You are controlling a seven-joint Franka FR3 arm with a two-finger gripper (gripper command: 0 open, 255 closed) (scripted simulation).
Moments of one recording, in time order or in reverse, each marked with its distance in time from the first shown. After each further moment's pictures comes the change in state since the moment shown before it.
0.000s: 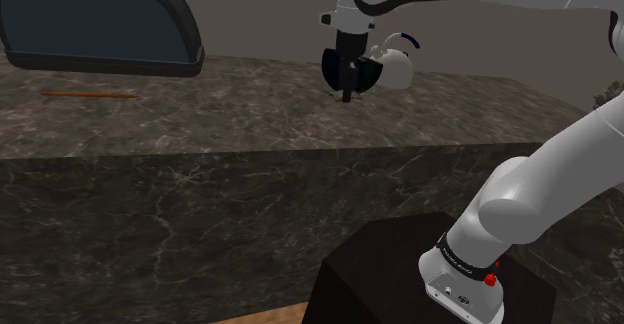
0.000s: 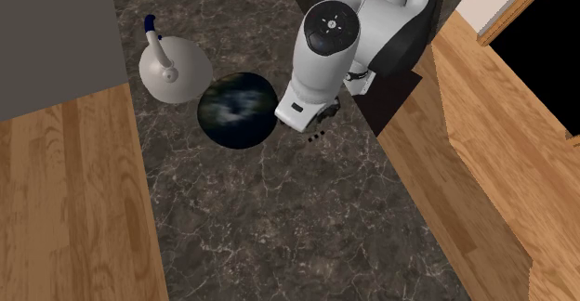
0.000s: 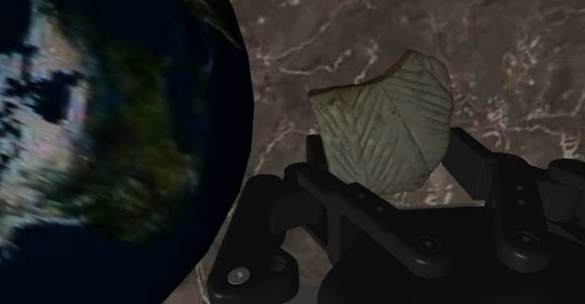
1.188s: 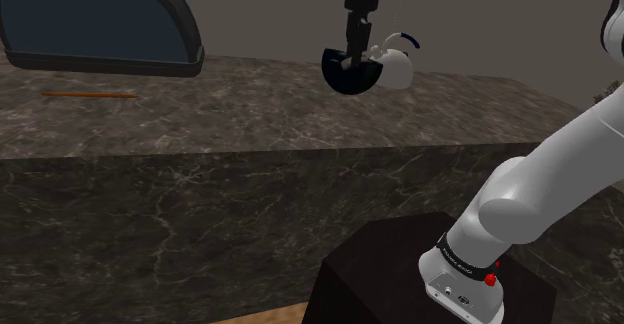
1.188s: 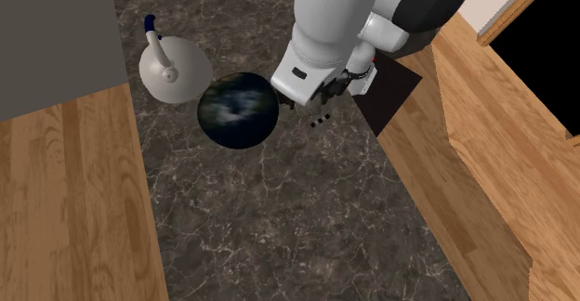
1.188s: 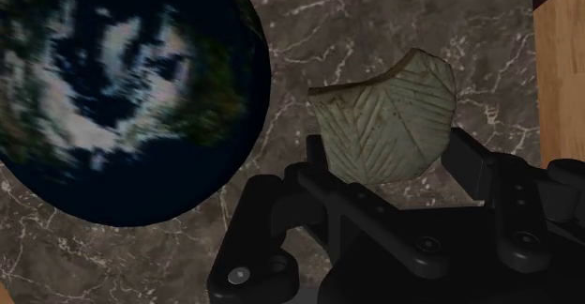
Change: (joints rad) arm -0.002 0.033 0.001 0.278 -0.003 -0.246 -0.013
